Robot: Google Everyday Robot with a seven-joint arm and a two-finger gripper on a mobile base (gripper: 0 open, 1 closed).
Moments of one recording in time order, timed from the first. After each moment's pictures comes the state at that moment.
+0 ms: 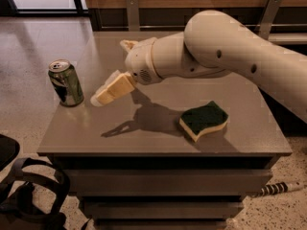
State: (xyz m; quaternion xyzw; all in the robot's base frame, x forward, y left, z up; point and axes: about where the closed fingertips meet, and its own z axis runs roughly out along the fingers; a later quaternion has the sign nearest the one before) arm 0.557 0.105 0.924 -0.55 0.63 0.26 0.48
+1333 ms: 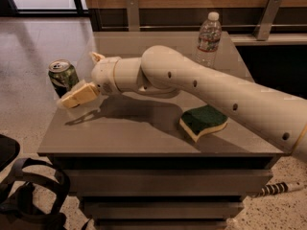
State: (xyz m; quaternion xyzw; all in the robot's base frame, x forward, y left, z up) arm 0.595 0.207 0.882 -0.51 0.59 0.33 0.52
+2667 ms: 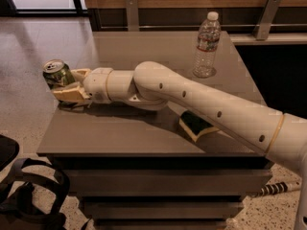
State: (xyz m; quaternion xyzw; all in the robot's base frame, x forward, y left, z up) arm 0.597 0.239 0.860 -0.49 0.57 0.39 0.54
